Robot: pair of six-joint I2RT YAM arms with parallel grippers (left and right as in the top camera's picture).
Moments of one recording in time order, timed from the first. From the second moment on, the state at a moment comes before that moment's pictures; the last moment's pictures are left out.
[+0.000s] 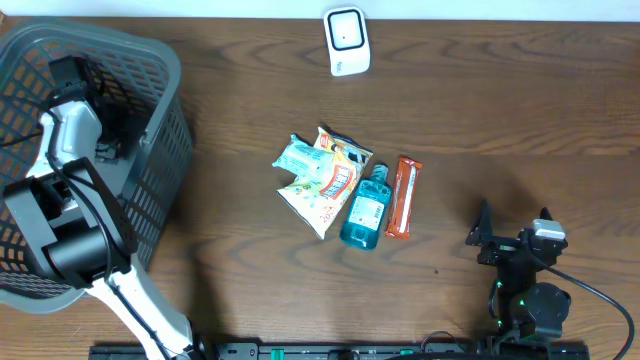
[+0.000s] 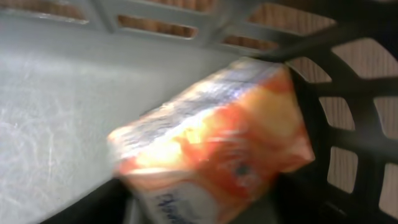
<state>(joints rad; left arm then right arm) 0.40 2.10 1.56 -0.66 -0.13 -1.04 -0.11 0.01 0.01 -0.07 0.02 0.09</state>
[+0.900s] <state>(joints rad) 0.40 1.62 1.53 -0.84 -0.13 -0.81 -0.11 0.01 0.01 -0.07 0.02 0.09</state>
